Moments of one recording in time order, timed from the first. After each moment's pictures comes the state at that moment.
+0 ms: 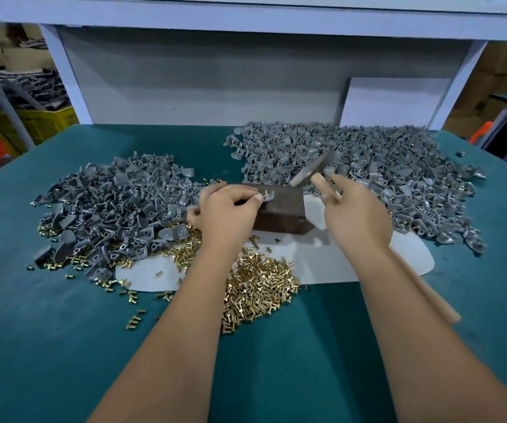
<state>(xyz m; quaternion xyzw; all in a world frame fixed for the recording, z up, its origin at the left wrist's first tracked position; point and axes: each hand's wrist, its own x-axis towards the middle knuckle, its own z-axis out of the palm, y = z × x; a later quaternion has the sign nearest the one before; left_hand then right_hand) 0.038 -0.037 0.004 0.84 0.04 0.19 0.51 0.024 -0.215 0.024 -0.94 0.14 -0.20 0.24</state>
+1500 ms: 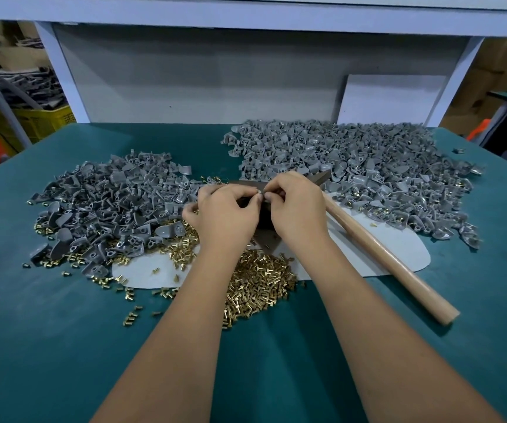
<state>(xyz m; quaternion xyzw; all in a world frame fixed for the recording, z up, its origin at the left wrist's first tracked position) 0.033 -0.042 0.002 0.89 0.05 0.21 0.41 0.038 -0.153 0.016 -0.91 -0.03 -0.24 0.35</state>
